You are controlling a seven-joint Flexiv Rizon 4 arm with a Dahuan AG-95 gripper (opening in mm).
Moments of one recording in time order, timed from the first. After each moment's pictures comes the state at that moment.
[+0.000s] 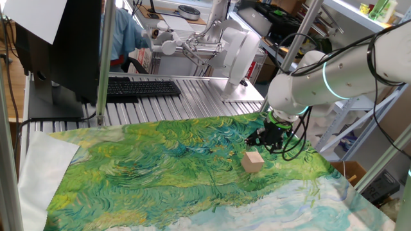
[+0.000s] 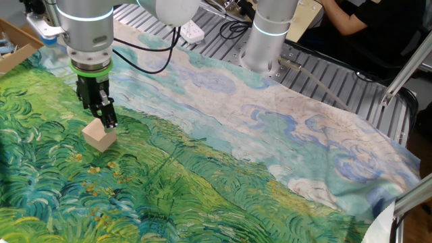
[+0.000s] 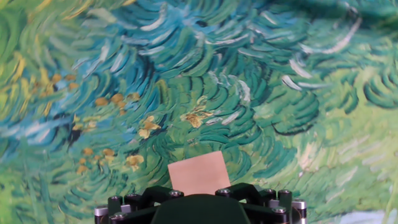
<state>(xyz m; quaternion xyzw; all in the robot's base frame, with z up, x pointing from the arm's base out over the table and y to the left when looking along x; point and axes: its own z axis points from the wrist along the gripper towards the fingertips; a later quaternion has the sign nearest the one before) 0.605 -0.233 0.081 0.11 0.99 -0.01 0.07</state>
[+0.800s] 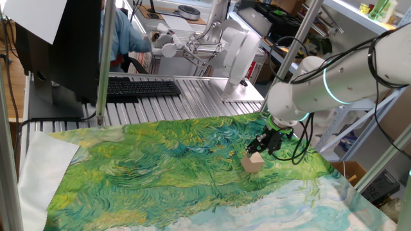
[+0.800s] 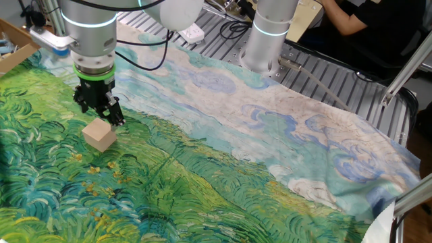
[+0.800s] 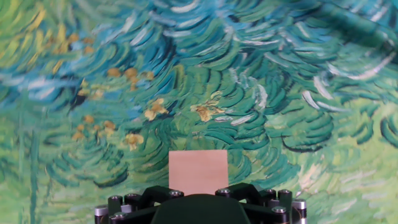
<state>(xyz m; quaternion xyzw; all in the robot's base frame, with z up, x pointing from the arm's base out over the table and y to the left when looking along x) 0.599 -0.237 0.064 -0.02 1.00 -0.03 0.06</state>
